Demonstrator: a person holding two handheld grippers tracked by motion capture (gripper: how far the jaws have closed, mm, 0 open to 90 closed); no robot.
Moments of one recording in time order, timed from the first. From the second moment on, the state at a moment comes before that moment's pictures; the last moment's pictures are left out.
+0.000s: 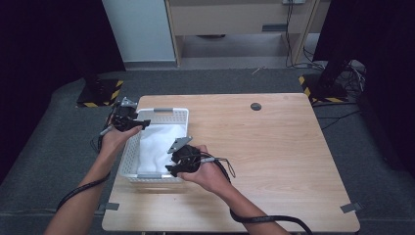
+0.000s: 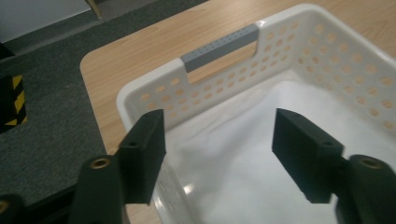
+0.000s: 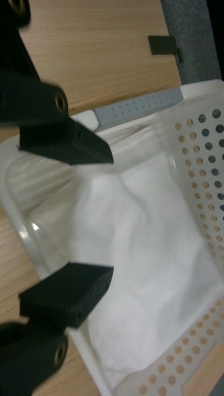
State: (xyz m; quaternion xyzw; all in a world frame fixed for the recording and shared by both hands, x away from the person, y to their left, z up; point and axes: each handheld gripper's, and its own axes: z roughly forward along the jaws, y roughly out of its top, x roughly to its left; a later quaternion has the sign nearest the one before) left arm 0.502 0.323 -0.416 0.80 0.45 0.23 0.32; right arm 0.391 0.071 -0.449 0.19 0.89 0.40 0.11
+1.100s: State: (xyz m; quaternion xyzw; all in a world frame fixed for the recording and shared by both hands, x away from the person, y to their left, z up) left arm 0.453 0.233 -0.413 0.82 0.44 0.20 0.30; right arm 0.388 0.010 -0.436 0.18 0.89 0.41 0.11
